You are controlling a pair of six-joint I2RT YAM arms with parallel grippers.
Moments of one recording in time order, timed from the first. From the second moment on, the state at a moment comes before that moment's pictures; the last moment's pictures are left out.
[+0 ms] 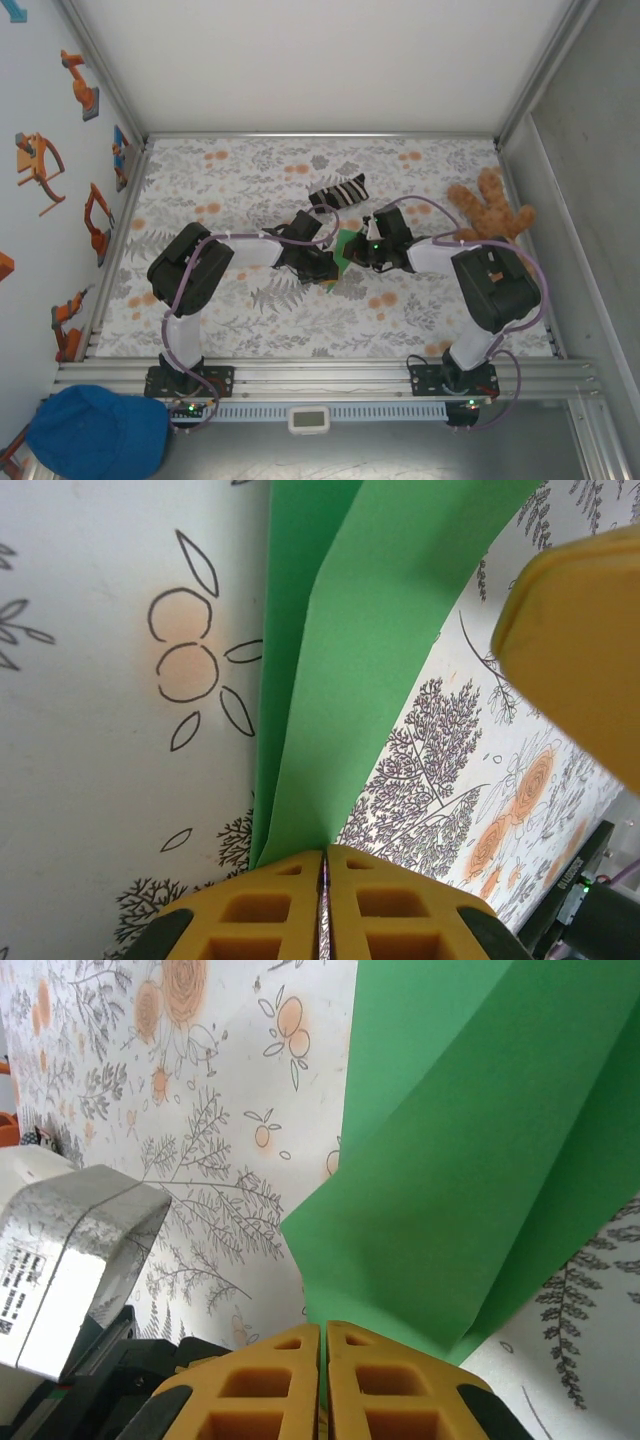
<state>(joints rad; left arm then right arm) -0.79 1.94 1.07 -0.22 0.54 -0.75 0.49 1.70 0.77 0.07 -0.52 0.78</state>
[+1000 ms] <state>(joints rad) -0.82 1.90 1.02 -0.21 0.50 -0.72 0.52 1.77 0.81 -0.04 -0.46 0.77</state>
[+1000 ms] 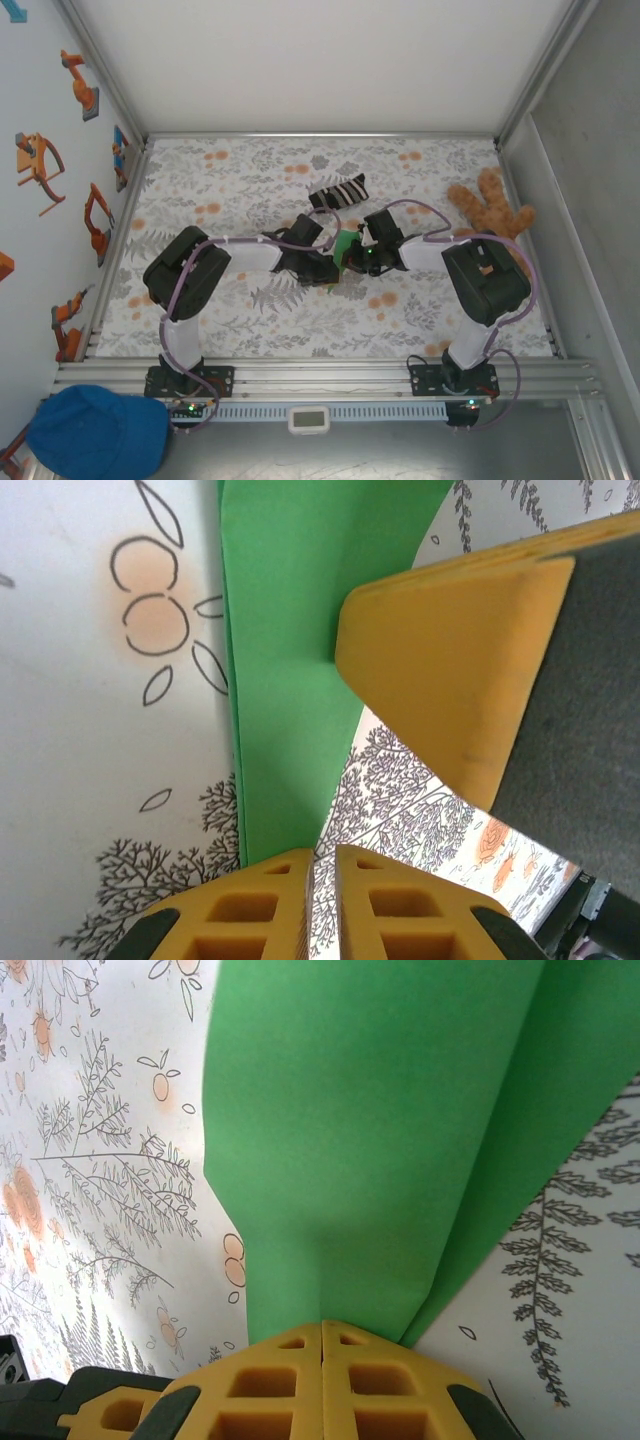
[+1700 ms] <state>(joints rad) -0.88 1.81 0.97 -0.34 0.44 -0.69 0.52 1.77 0.82 -0.05 -0.45 0.77</state>
